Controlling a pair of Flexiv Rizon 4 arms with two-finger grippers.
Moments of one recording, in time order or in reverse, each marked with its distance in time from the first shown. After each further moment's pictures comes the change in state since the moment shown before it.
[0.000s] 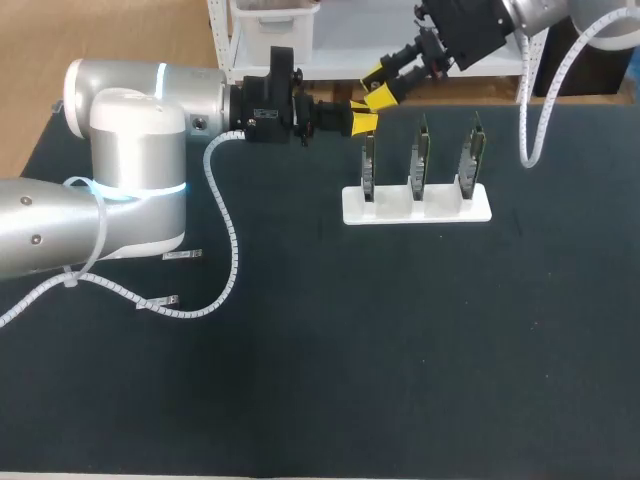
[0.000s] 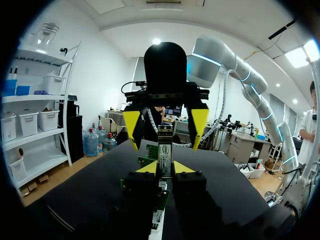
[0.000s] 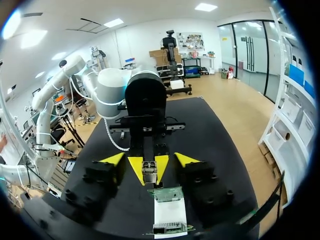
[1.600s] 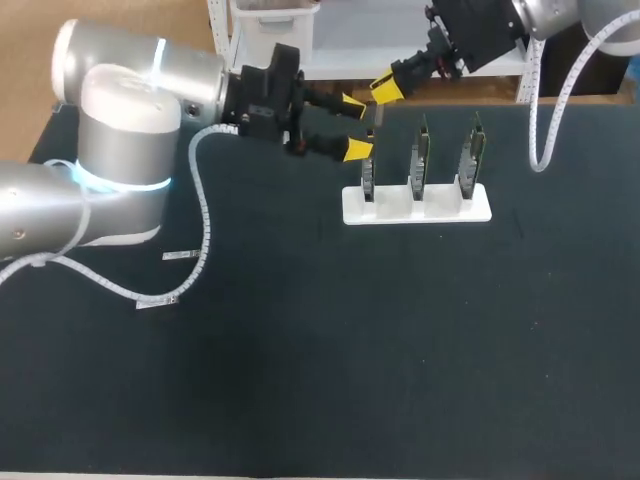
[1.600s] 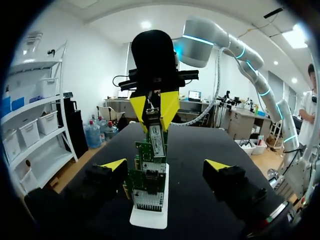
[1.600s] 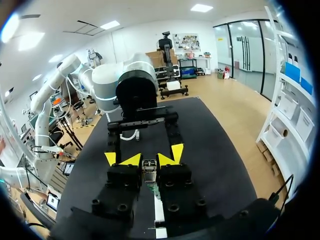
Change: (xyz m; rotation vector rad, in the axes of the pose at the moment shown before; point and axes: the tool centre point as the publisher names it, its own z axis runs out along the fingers) left arm 0.017 -0.007 -0.015 0.005 0.204 0.116; right arm 0.006 0.001 -0.009 0.023 -0.017 0.017
